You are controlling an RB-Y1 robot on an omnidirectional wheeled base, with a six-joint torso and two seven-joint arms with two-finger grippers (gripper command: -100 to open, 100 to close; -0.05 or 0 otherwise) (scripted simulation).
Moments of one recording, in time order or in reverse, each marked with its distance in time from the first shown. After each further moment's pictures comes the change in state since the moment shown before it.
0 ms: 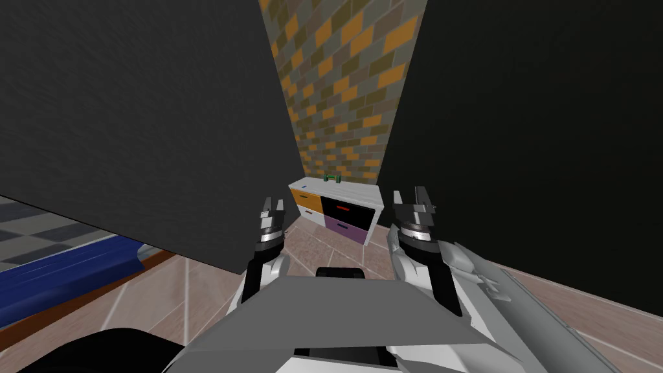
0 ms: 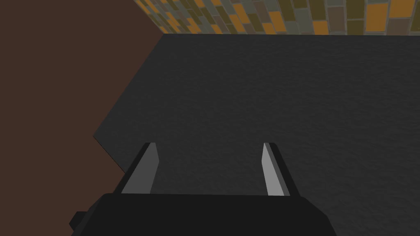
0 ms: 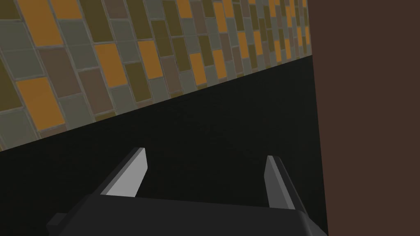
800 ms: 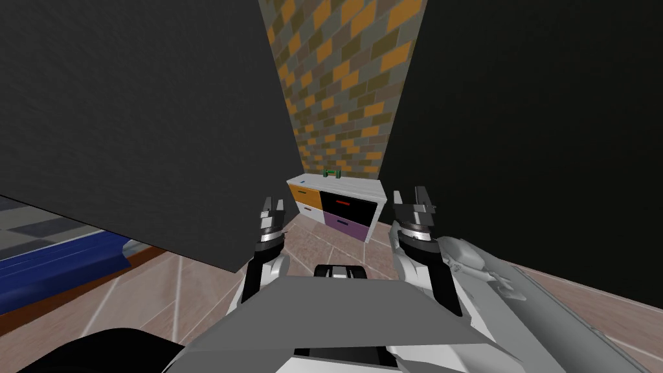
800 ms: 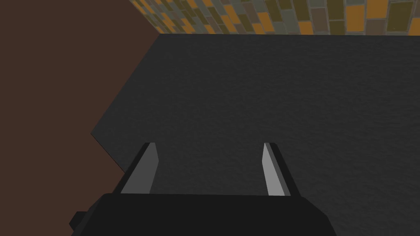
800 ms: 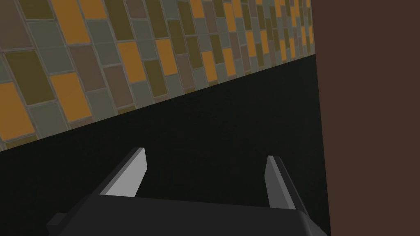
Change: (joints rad) left arm 0.000 0.000 0.000 0.000 0.000 0.000 0.000; right arm 0.000 0.000 0.000 0.000 0.000 0.000 0.000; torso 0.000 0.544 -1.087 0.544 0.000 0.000
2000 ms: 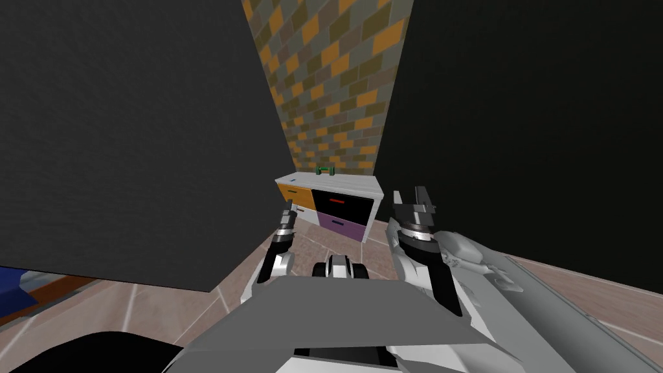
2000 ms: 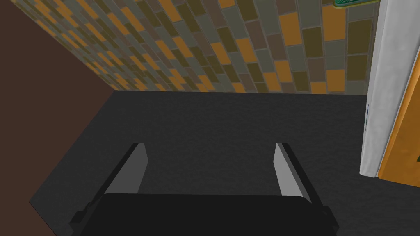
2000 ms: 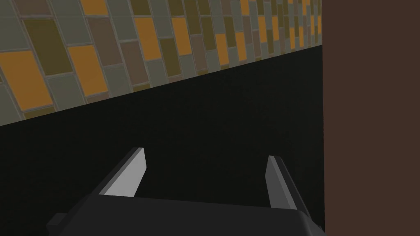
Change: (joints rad) left arm -0.087 0.095 -0.045 0.188 -0.047 0.101 0.001; right arm 0.000 0.000 0.000 0.000 0.000 0.000 0.000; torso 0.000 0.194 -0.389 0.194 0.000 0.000
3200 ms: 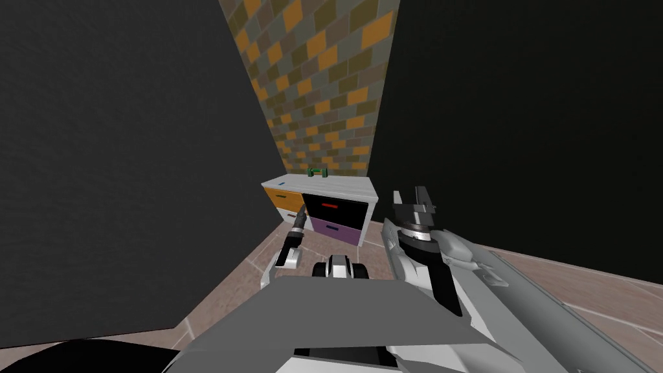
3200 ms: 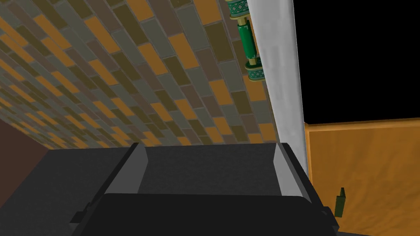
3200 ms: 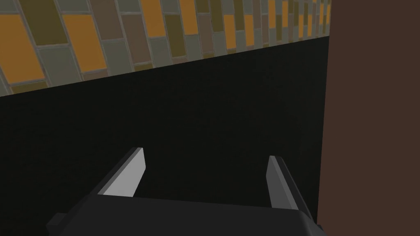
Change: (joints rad) left arm -0.118 0.007 -0.052 0.250 -0.057 0.120 0.003; right arm 0.000 0.000 0.000 0.000 0.000 0.000 0.000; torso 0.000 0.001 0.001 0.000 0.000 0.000
